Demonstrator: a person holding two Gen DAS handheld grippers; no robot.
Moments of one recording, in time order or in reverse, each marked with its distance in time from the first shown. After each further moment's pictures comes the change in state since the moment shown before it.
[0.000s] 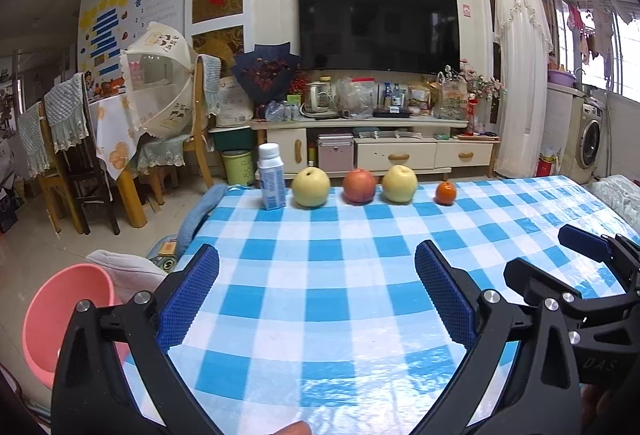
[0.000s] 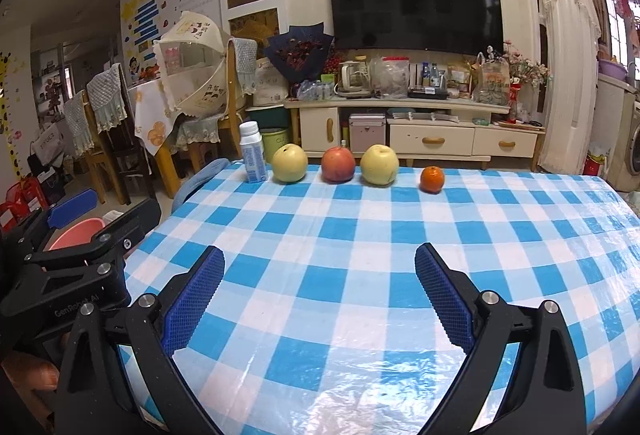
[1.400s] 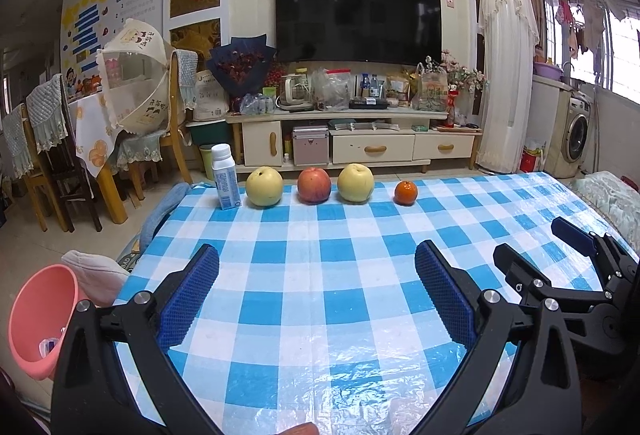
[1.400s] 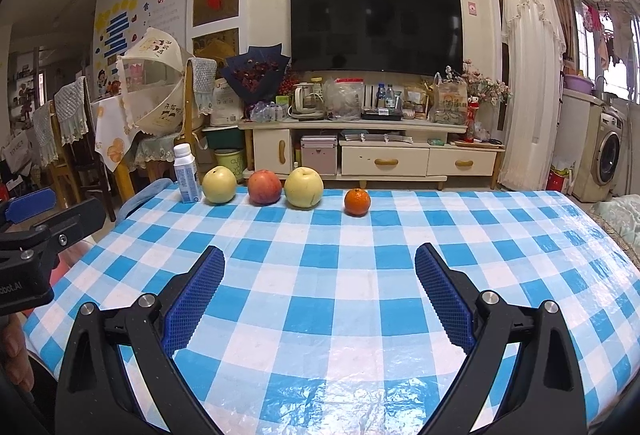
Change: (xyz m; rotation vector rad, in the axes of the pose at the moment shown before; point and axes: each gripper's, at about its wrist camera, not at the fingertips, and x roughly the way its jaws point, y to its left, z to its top) left arm 0.005 -0.070 0.018 0.009 0.048 -0.047; right arm -0.003 -0.080 0.003 -0.013 -0.074 -0.132
